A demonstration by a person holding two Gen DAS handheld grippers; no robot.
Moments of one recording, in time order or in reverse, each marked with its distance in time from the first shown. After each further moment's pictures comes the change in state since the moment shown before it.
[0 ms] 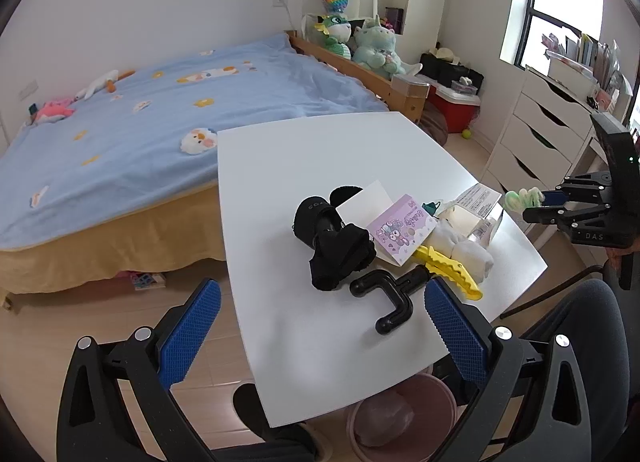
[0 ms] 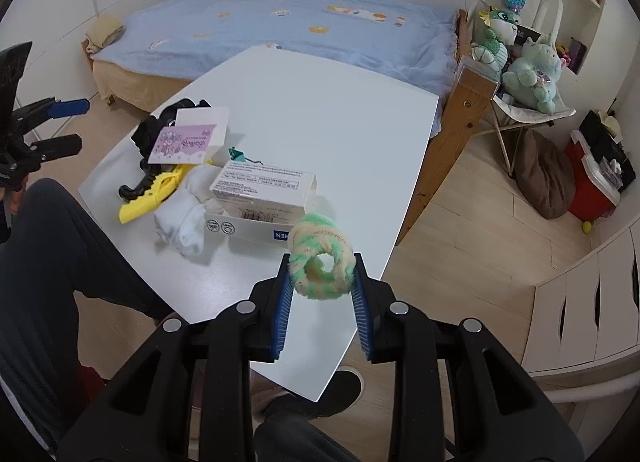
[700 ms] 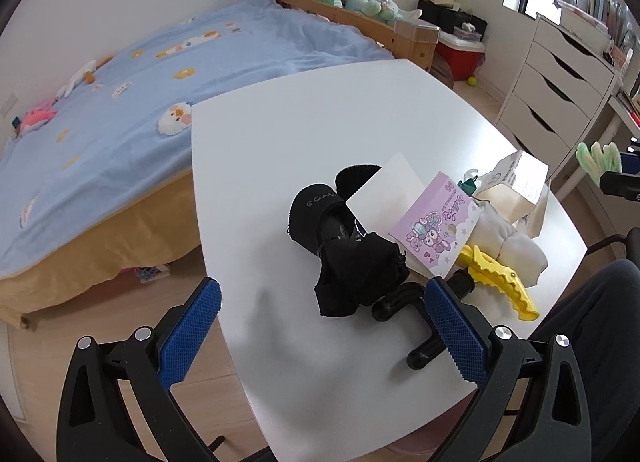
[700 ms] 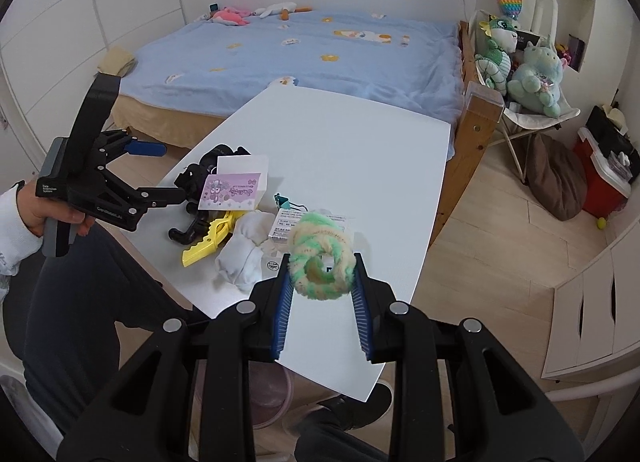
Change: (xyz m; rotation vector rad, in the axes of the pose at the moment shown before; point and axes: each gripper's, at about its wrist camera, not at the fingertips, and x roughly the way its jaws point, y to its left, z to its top) left arm 0.065 -0.002 0.022 0.096 0.194 0.035; right arm -0.031 0.016 0.016 0.053 -0.065 0.064
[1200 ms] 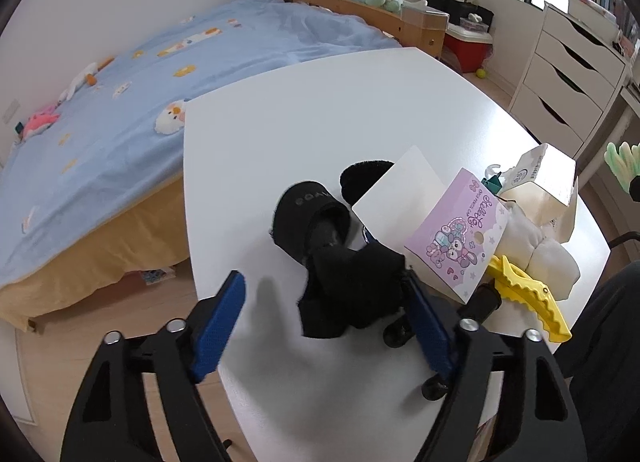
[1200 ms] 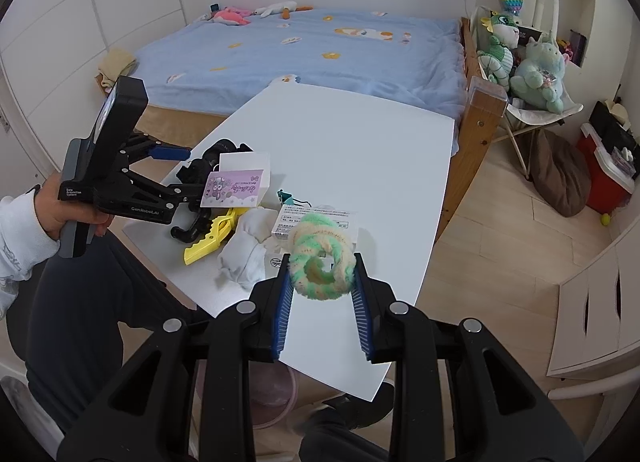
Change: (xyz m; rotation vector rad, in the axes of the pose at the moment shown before) left arm 0.020 -0.003 0.005 0.012 0.017 0.033; right arm 0.005 0.000 -0.002 0.010 0.004 0.018
